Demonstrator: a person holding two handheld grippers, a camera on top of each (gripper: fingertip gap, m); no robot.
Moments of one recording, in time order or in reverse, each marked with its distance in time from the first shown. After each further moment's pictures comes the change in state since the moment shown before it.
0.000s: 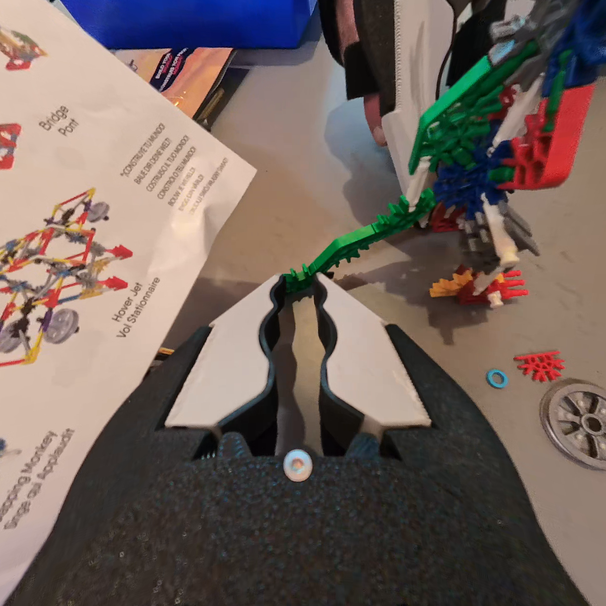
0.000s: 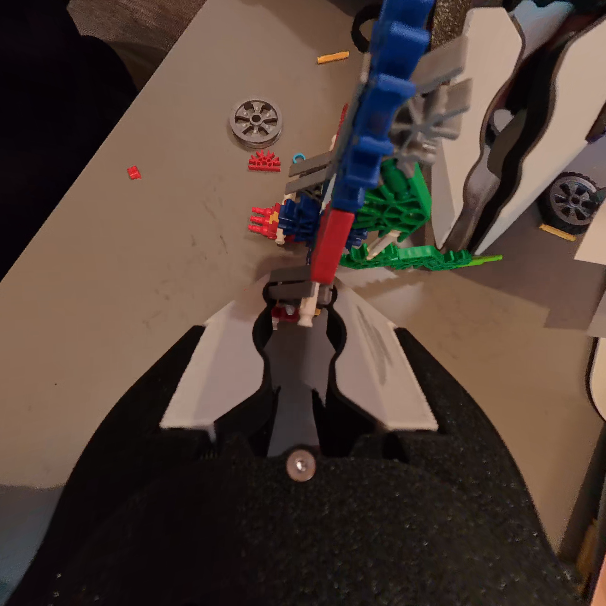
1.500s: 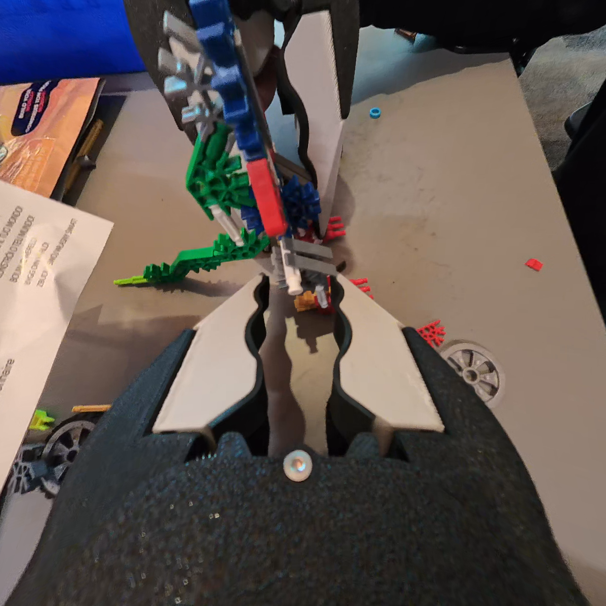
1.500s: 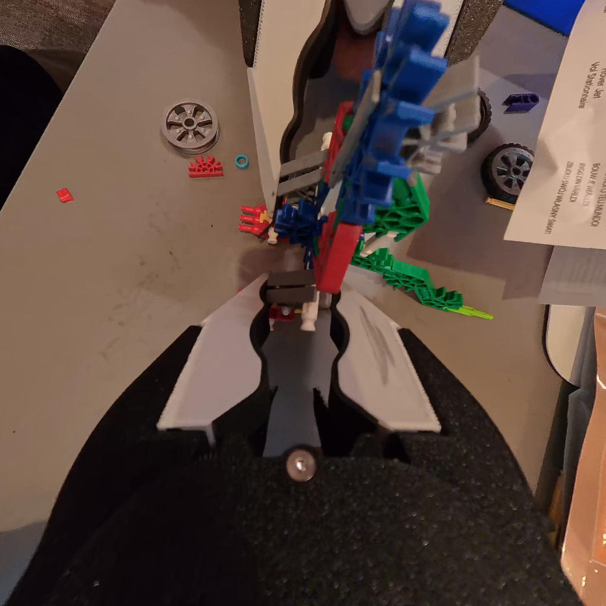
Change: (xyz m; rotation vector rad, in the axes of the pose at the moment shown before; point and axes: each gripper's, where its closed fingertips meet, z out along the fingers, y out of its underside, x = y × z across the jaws) left arm 0.061 -0.009 -0.008 -0.007 0.230 0.113; right arm 0.028 0.001 0.000 -0.035 0.126 0.088
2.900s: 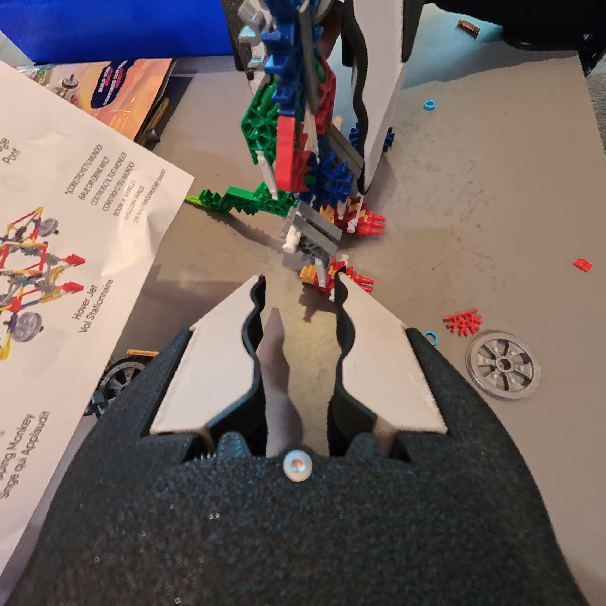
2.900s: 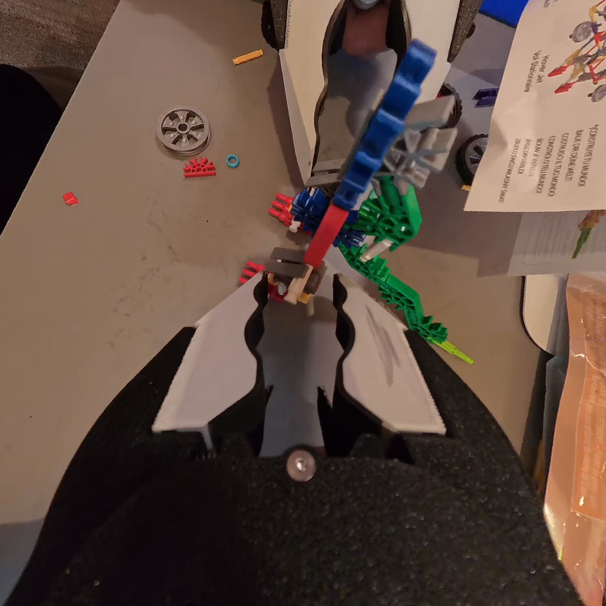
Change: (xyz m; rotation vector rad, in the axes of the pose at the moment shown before) left arm -0.027 0.010 -0.020 -0.003 -0.116 -0.053; right arm 0.006 0.002 -0.017 0.015 0.025 0.036
